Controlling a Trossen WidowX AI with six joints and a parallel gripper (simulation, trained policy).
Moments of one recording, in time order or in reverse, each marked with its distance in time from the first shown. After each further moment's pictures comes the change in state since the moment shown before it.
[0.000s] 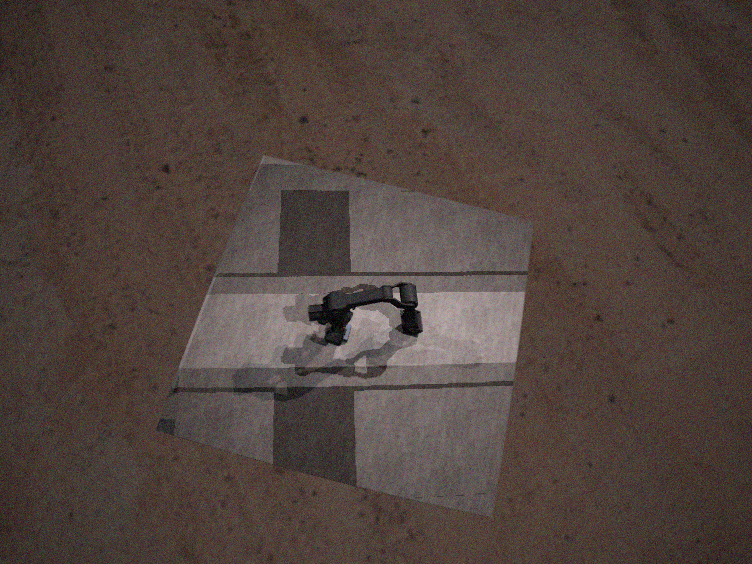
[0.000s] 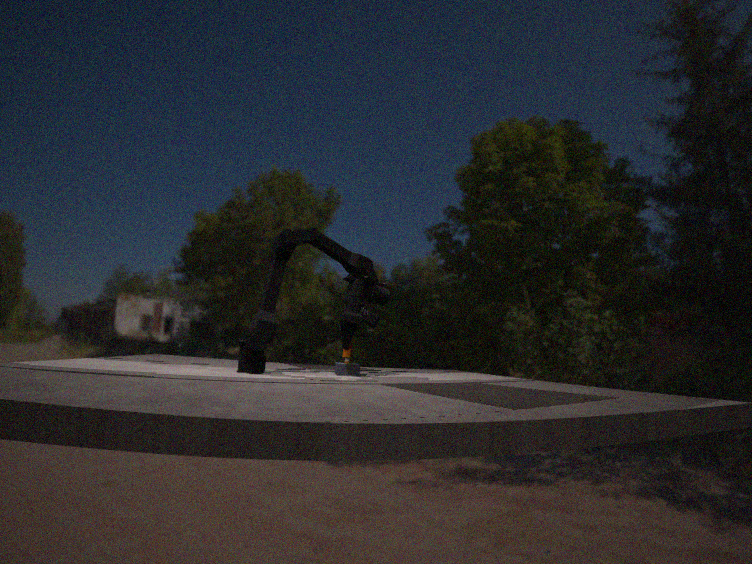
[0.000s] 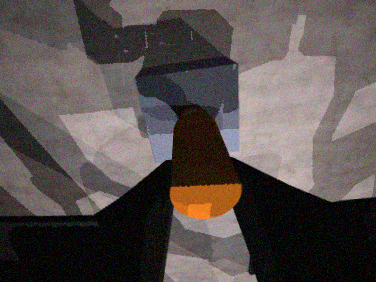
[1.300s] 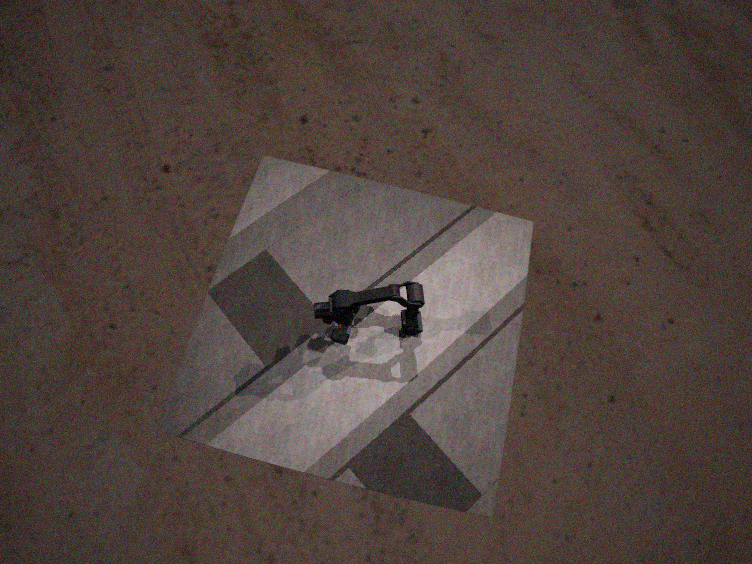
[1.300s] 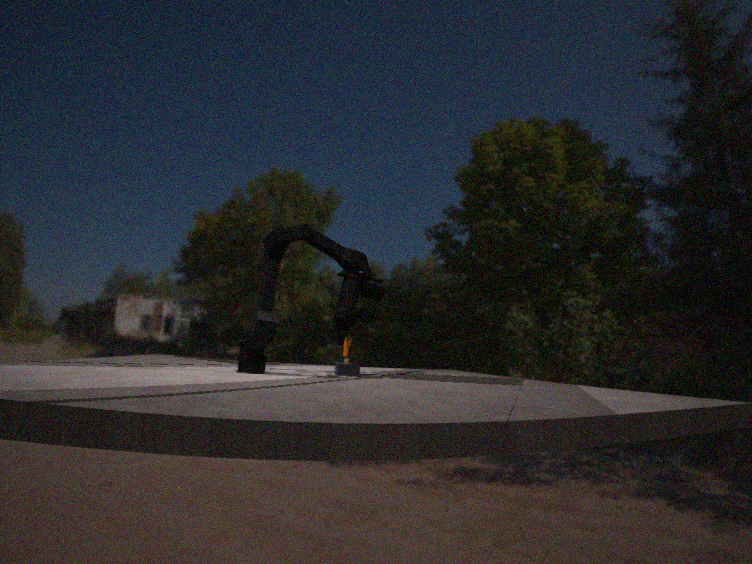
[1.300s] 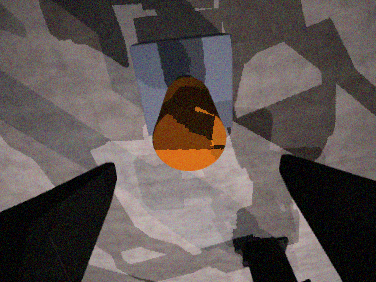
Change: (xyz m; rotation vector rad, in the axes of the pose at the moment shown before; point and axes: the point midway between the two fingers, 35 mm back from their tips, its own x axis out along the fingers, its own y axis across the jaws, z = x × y) arm -0.011 -0.006 -0.018 -0.032 -0.015 0.031
